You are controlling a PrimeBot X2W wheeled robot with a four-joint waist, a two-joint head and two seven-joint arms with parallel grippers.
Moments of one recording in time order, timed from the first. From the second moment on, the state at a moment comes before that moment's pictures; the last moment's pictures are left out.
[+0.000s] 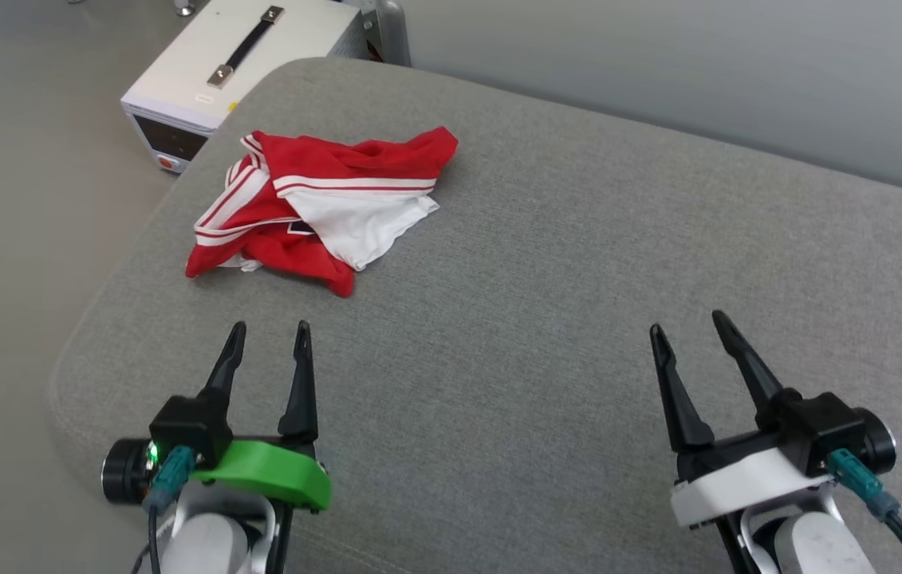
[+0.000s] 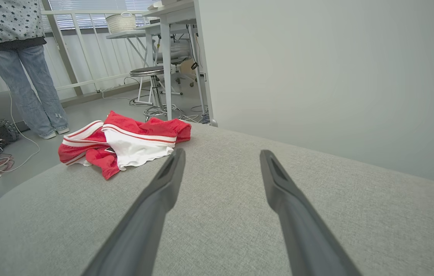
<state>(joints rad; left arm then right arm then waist) -0.07 0.06 -0.07 0.13 -0.17 -0.03 -0.26 -0.05 -0.05 0.14 0.05 0.10 0.13 -0.25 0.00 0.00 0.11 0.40</state>
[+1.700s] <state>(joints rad) -0.86 0.61 -0.48 0.58 -0.75 -0.10 0.11 -0.19 -0.10 0.14 0.01 0.08 0.13 -0.25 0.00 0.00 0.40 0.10</state>
